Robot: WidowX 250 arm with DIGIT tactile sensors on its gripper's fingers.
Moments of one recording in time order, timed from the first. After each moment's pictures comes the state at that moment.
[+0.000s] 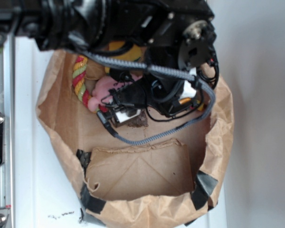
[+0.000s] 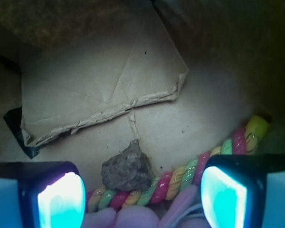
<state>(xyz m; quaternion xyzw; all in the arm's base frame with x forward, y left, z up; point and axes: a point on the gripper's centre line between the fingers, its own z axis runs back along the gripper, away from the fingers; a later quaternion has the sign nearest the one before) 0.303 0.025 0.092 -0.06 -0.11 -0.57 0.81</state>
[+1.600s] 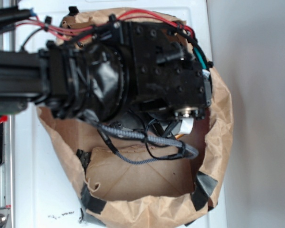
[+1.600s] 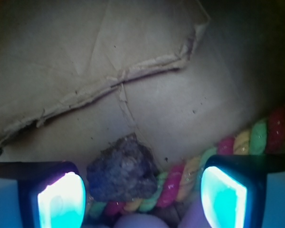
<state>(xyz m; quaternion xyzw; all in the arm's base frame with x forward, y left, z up) 0.300 0.019 0.058 0.03 -0.02 -0.54 0.84</state>
